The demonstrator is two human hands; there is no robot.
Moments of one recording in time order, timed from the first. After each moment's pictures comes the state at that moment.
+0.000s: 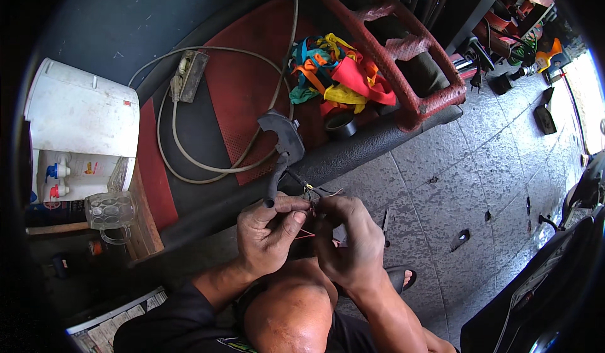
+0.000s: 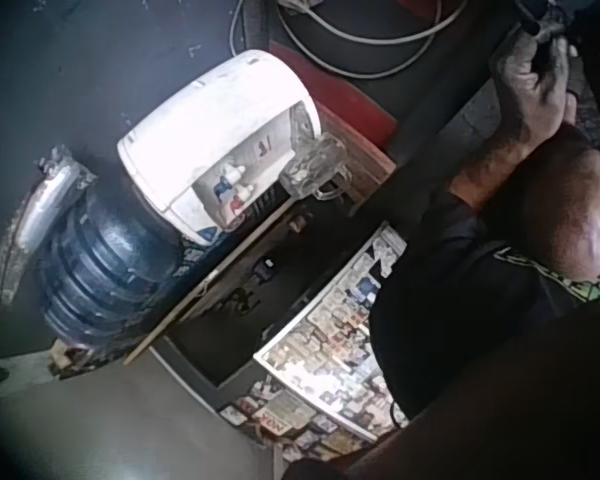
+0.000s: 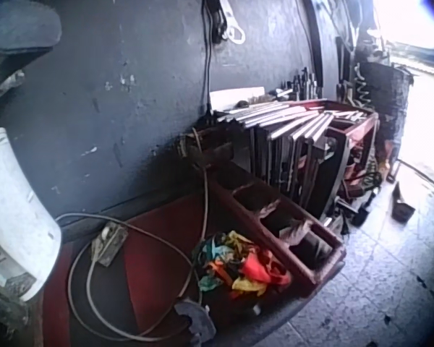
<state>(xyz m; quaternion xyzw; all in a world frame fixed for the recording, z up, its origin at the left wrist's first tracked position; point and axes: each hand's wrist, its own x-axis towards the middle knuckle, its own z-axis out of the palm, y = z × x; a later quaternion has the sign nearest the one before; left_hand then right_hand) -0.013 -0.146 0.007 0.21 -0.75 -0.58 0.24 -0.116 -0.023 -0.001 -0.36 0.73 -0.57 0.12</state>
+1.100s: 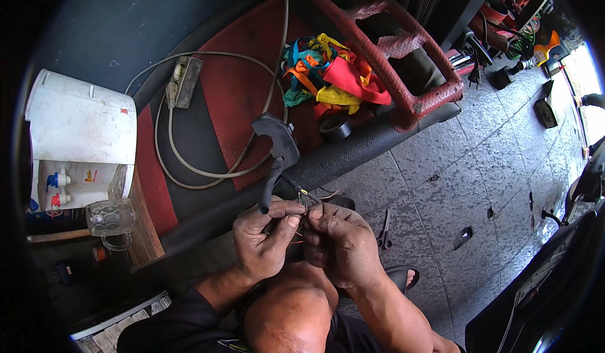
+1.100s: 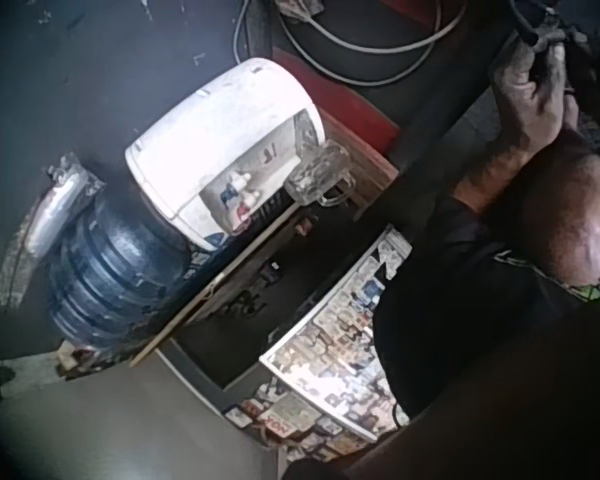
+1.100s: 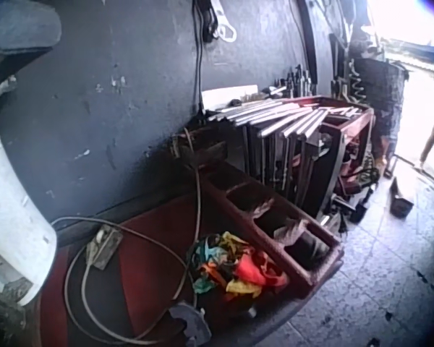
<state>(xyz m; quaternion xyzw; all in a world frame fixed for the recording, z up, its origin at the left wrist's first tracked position) -0.011 -0.145 0.004 0.21 -0.75 -0.58 0.25 -0.128 -0.025 0.009 0.16 0.21 -0.72 0.65</state>
